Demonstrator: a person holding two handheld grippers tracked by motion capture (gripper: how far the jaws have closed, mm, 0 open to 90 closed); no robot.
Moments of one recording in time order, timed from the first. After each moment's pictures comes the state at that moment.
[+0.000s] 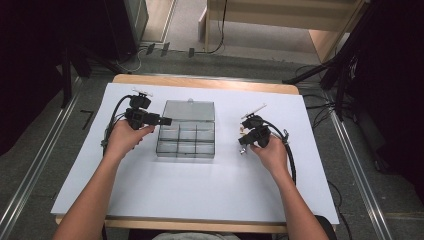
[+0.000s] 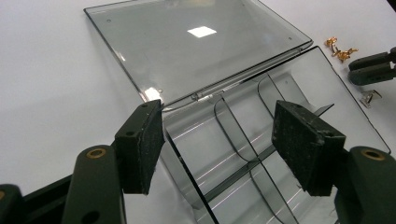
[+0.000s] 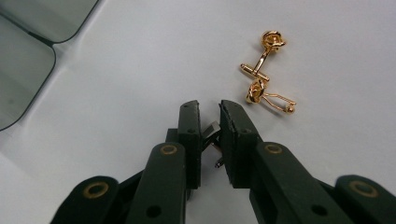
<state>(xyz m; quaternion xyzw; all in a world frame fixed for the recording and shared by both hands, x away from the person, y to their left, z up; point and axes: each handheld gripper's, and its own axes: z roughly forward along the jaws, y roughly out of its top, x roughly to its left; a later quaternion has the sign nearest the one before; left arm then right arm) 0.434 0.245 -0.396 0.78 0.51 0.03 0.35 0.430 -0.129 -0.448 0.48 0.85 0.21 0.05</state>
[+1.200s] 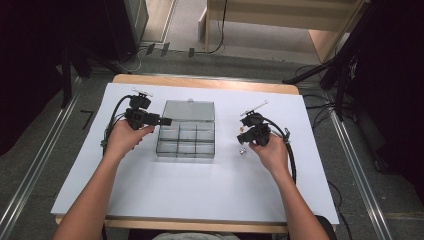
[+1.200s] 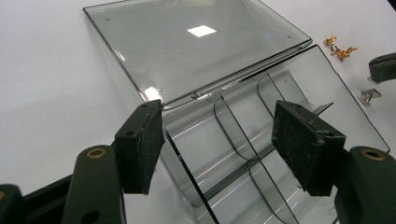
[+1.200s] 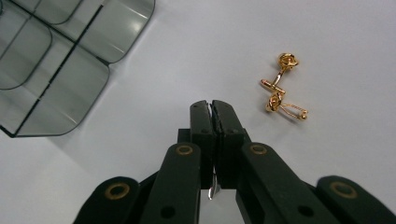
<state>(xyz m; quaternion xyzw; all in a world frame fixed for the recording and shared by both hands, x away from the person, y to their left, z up) 0.432 0.245 -0.395 0.78 0.51 0.03 0.35 0.421 -0.124 -0.424 0.47 0.85 0.24 0.04</state>
